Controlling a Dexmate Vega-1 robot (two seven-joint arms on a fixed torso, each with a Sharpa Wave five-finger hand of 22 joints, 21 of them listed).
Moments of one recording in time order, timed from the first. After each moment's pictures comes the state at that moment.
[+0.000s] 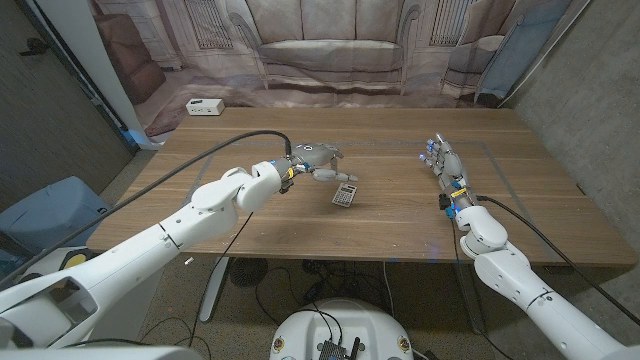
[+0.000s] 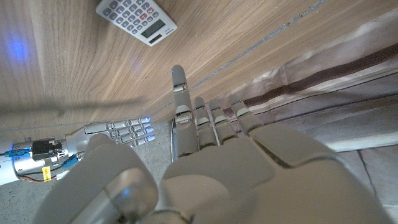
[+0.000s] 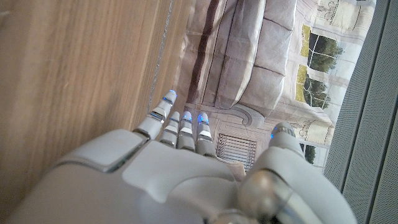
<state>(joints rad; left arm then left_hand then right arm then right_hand) 0.72 0.79 0.70 -1.90 0.76 0.01 -0.13 0.28 0.06 -0.05 0.06 0.21 0.89 0.14 0.28 0.18 0.37 0.00 0.22 0.20 0.23 0.01 0.18 0.18 0.15 0.13 0.19 0.18 -1.10 -0.55 -0.29 -1.54 0.62 0.36 -0.15 0.26 0.04 0.20 -0.13 0.19 0.21 0.09 0.20 0.18 0.16 0.14 0.21 0.20 0.07 0.08 0.22 0.21 0.34 0.00 0.20 0.17</state>
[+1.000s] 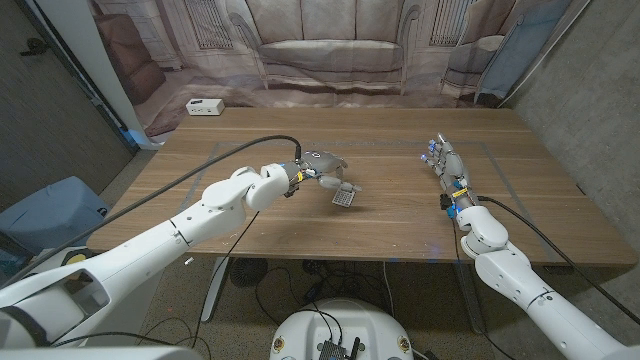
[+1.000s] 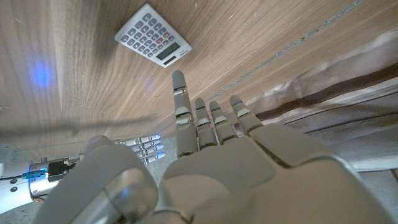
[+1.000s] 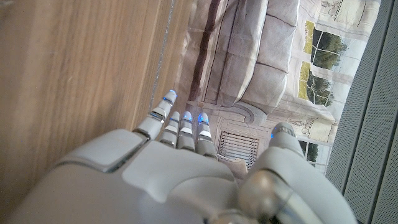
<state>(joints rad) 0.68 0.76 0.76 -1.86 0.79 0.00 -0.20 0.27 0.06 -0.06 0.07 0.22 0.83 0.09 0.23 0.18 0.35 0.00 0.21 0.20 0.22 0.01 0.18 0.18 0.15 0.14 0.19 0.18 -1.10 -0.55 -0.28 -1.53 0.63 0.36 -0.15 0.26 0.04 0.20 -0.13 0.19 0.22 0.09 0.20 0.18 0.16 0.14 0.21 0.20 0.07 0.08 0.22 0.22 0.34 0.00 0.20 0.17</state>
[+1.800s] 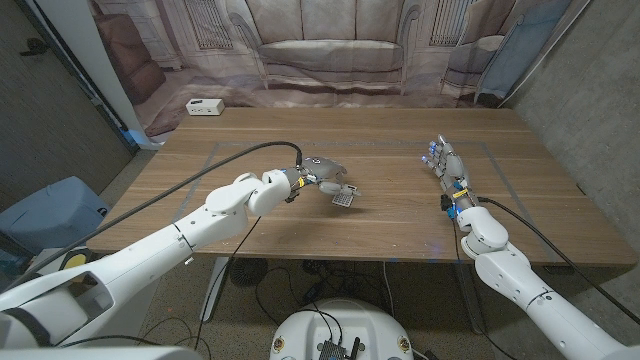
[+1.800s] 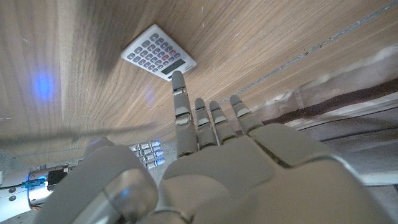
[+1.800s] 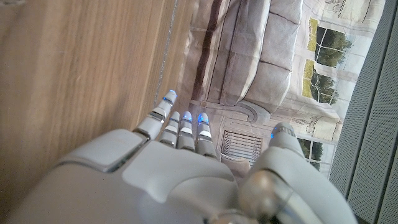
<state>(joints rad) 0.68 0.75 0.78 -1.82 0.79 0.01 -0.19 0.26 0.07 -0.06 0.07 0.22 0.83 0.09 0.23 0.18 0.35 0.00 0.21 0.20 0.22 0.01 0.18 0.18 0.15 0.15 0.19 0.18 -1.10 -0.54 -0.28 -1.51 0.64 0.36 -0.15 0.26 0.04 0.20 -0.13 0.19 0.22 0.09 0.20 0.18 0.16 0.14 0.21 0.20 0.07 0.08 0.22 0.22 0.34 0.00 0.20 0.17</state>
